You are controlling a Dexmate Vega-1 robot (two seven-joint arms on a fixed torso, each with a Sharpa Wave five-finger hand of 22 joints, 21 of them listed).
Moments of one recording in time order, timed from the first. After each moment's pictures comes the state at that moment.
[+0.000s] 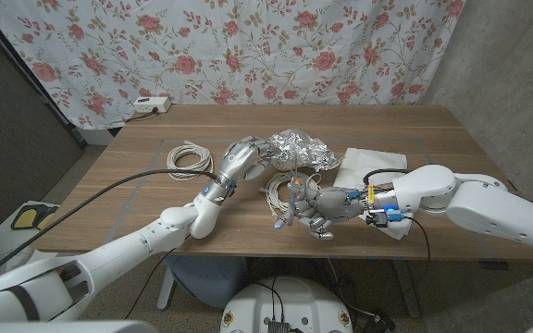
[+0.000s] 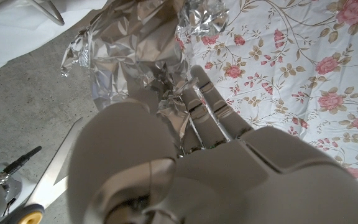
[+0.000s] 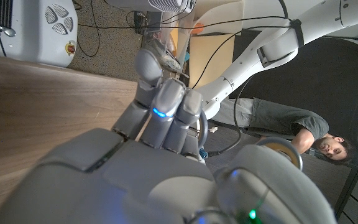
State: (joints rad) left arm 0.69 0.68 0.89 -1.32 0.89 -0.29 1.07; left_hand 1.11 0.18 0.55 -0.09 0.19 0.80 -0.15 0.41 0.32 0.75 -0.20 0.54 0.63 0.91 -0.23 0.29 0.42 0.56 -0.09 0.70 0.35; right arm -0.95 -1.17 -0.53 -2.20 0.76 -0.22 0.69; right_hand 0.37 -0.02 -0.33 0.14 0.34 0.48 0.10 0.22 0.23 0.96 -0.17 1.56 1.23 1.10 -0.20 1.58 1.24 0.91 -0.12 1.52 0.68
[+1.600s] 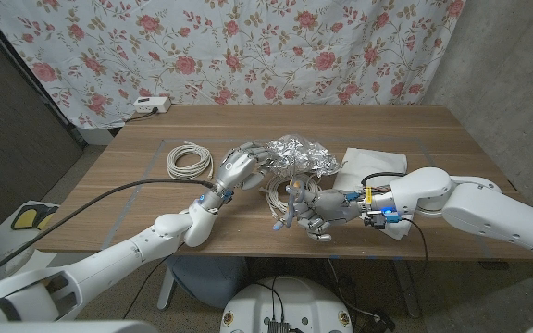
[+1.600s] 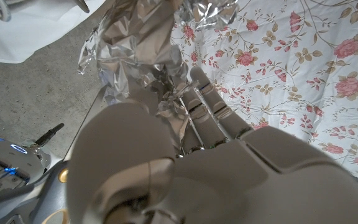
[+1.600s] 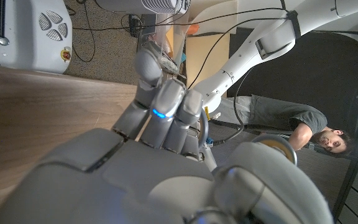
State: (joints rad) left arm 0.76 0.71 0.85 -1.38 0.97 -0.31 1.12; left_hand 1.10 0.18 0.56 -0.08 0.19 0.79 -0.16 0.41 0.32 0.74 -0.21 0.52 0.63 0.91 -0.23 0.26 0.41 0.53 -0.10 0.73 0.33; right arm -0.95 -1.15 -0.54 -2.17 0.78 -0.22 0.70; right_hand 0.42 0.01 -0.33 0.13 0.33 0.49 0.09 0.22 0.23 0.97 -0.17 1.56 1.23 1.11 -0.20 1.58 1.24 0.91 -0.12 1.52 0.69
